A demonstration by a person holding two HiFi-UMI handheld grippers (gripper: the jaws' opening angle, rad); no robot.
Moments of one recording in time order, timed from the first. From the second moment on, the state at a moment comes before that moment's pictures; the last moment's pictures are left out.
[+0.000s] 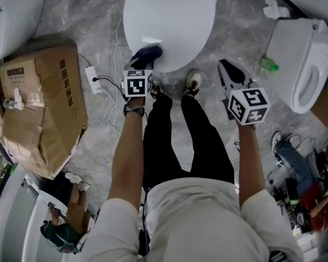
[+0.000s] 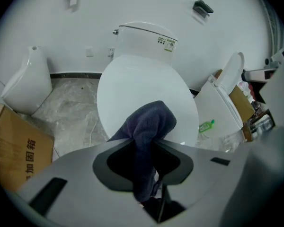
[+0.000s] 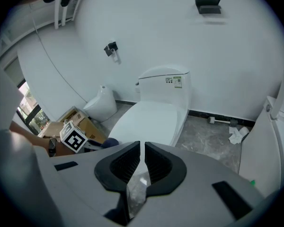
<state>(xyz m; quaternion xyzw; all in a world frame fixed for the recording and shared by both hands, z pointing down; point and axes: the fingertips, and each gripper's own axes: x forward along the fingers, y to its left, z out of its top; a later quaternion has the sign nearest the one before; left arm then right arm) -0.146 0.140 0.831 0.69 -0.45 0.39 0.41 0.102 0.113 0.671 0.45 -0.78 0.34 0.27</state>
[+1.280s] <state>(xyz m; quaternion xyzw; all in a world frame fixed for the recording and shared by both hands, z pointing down) 0.027 0.120 0.652 0.84 -0.36 0.29 0.28 0.201 0.135 0.543 0.53 -0.77 0.28 0.24</state>
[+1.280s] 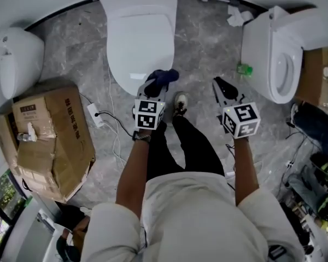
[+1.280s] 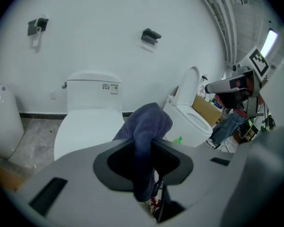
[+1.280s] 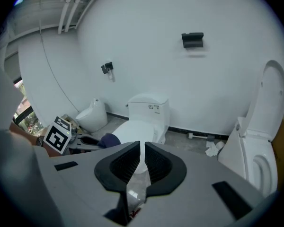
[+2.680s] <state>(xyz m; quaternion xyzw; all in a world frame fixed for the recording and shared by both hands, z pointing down) -0.053 0.020 0.195 0.87 -0.48 0.08 0.02 0.087 0.030 0.158 0.48 -0.87 0.00 0.09</state>
